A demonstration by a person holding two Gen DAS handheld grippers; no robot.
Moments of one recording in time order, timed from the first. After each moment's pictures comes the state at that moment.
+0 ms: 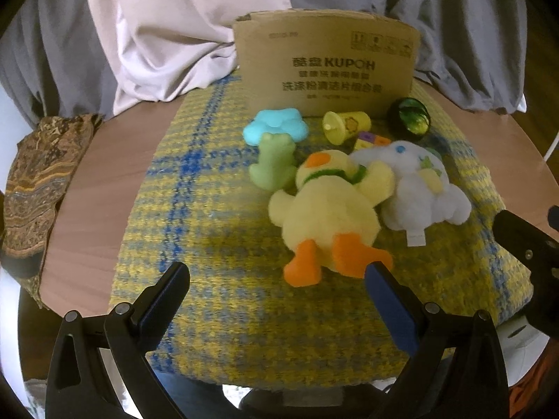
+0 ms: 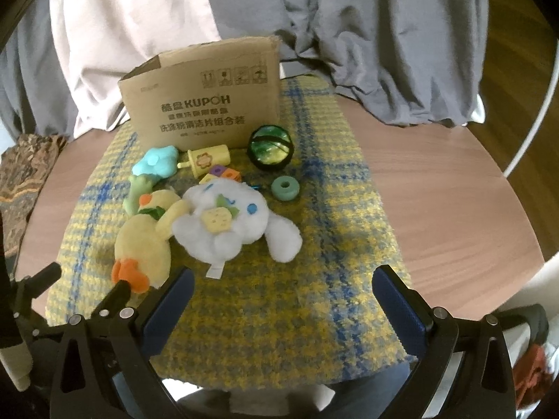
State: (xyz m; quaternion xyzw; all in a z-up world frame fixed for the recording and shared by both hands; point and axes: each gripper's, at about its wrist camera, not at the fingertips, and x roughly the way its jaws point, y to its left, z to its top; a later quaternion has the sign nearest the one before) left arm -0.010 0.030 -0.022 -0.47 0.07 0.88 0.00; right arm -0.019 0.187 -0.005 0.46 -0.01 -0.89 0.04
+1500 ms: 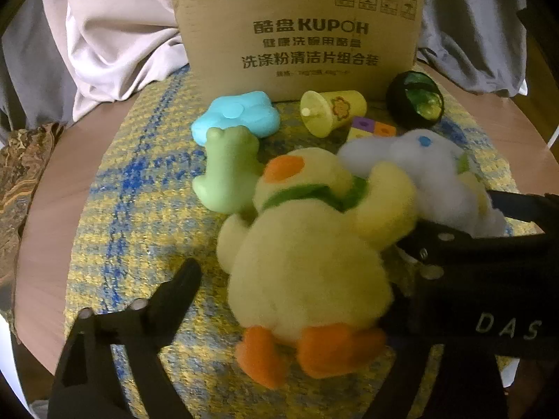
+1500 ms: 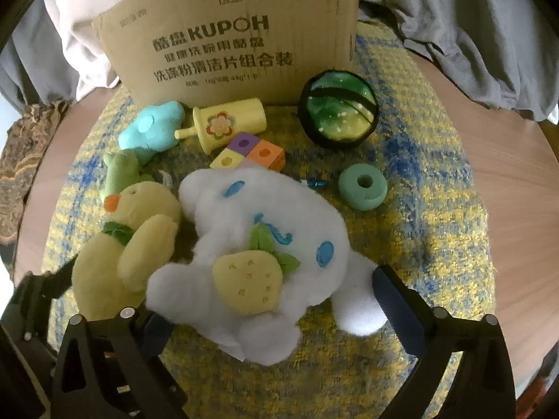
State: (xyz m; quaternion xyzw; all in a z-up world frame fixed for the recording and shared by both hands) left arm -0.070 0.048 -0.072 -0.49 0.07 0.87 0.04; right arm -0.109 0.145 -0.074 0.54 -0.01 -0.83 0.12
